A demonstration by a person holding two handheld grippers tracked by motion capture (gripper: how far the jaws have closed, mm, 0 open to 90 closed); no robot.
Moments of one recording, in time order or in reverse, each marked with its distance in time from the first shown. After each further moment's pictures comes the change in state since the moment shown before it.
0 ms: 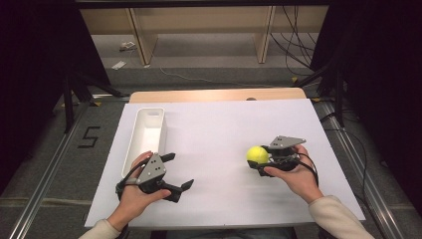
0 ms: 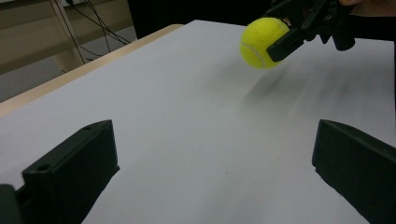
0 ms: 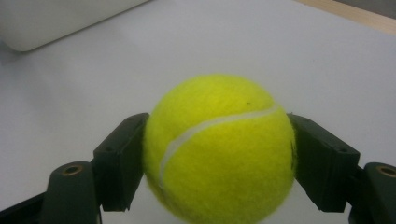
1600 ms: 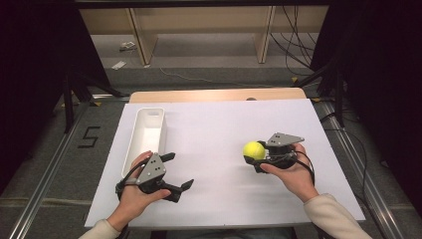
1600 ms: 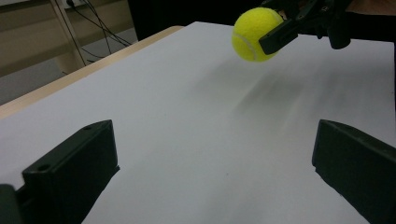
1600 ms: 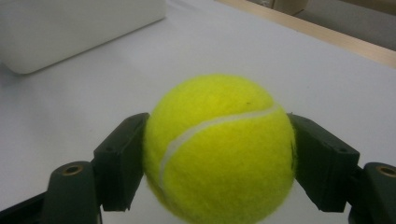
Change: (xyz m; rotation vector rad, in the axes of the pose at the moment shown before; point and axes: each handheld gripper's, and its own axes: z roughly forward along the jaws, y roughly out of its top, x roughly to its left) left arm 0.000 0.001 -0.001 -0.006 0.001 0.004; right arm 0.007 0.013 0.002 -0.065 -0.023 -0.011
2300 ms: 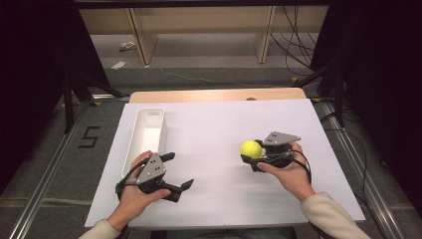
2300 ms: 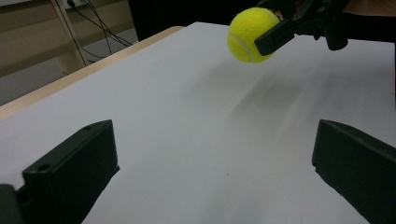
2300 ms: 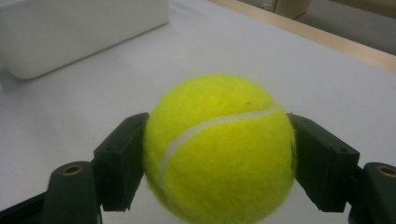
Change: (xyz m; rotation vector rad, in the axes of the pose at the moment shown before) left arm 0.000 0.000 0.000 0.000 0.001 0.000; right arm 0.004 0.006 0.006 -0.007 0.005 -0.003
